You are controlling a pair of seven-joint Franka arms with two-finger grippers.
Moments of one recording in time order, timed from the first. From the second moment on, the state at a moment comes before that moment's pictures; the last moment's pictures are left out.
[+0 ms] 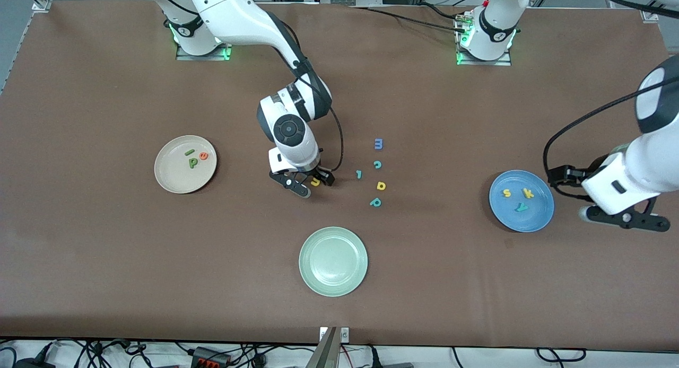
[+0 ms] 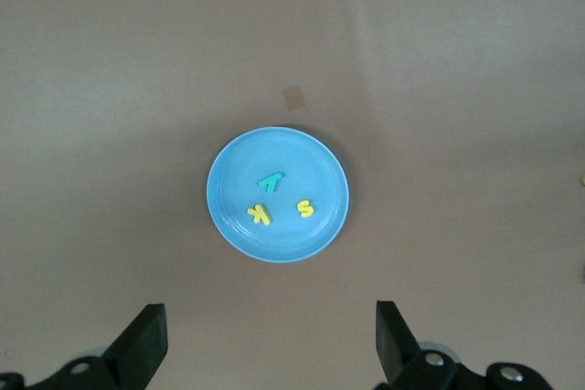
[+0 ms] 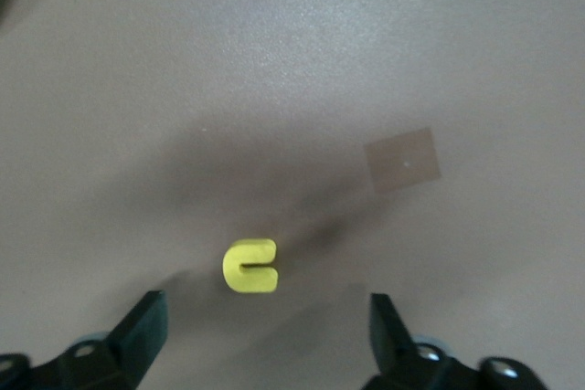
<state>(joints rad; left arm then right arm) 0.36 0.51 -0.62 -1.15 0.35 1.43 -0.05 0.87 0.76 -0.22 -1.61 0.30 2.37 1.04</state>
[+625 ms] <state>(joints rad) 0.02 0.12 -0.05 -1.45 0.02 1.42 -0.05 0.87 0.79 -0.23 -1.60 0.30 2.39 1.04</state>
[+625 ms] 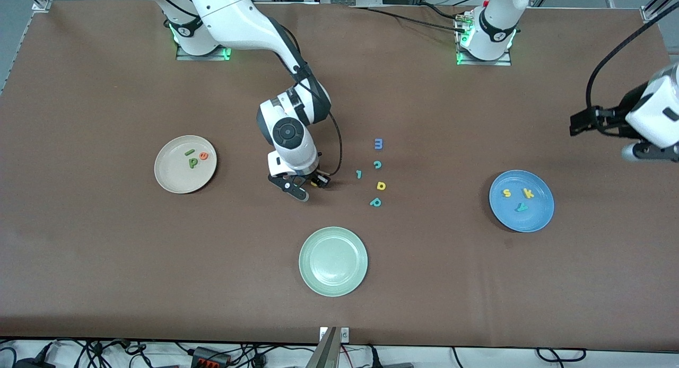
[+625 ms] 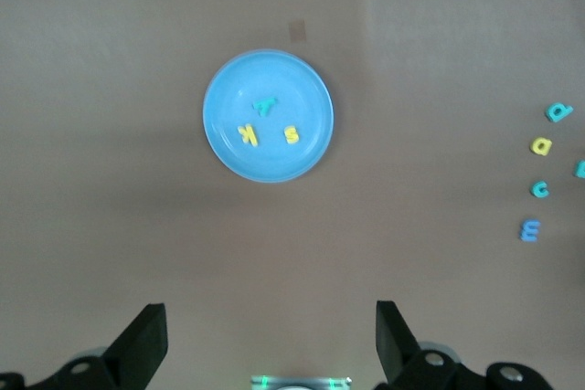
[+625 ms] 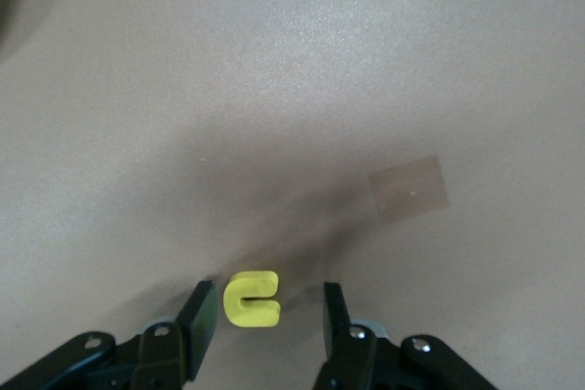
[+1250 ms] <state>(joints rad) -0.03 0.04 -0.01 -1.60 0.00 1.58 -0.05 0.86 0.82 -0.23 -1.54 0.30 2.39 1.03</state>
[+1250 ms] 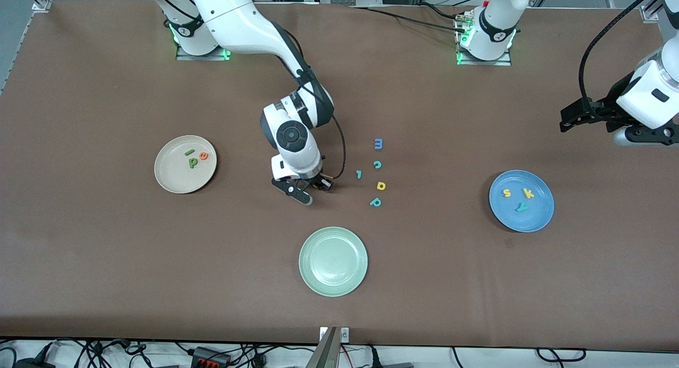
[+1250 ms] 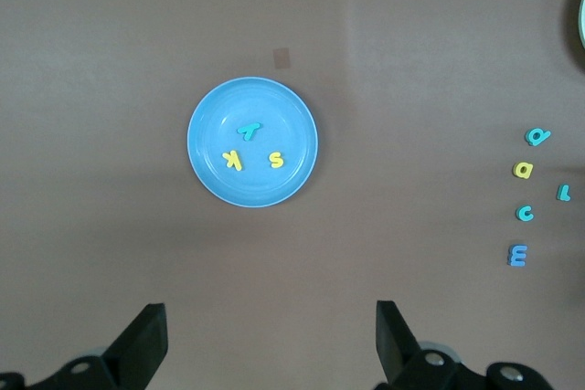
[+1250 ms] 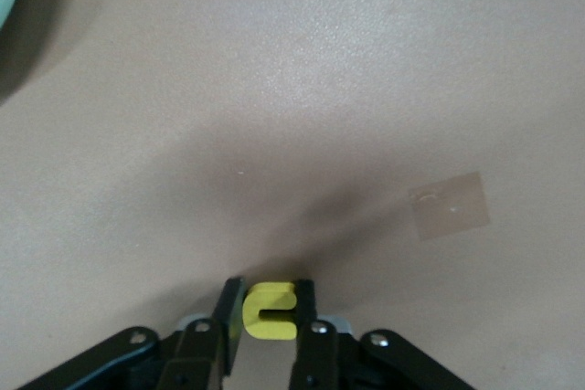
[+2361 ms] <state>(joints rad) -0.05 0.03 -0.05 -1.57 0.04 1.57 -0.01 0.76 0.55 -0.52 -1.79 0.30 2.03 0.28</state>
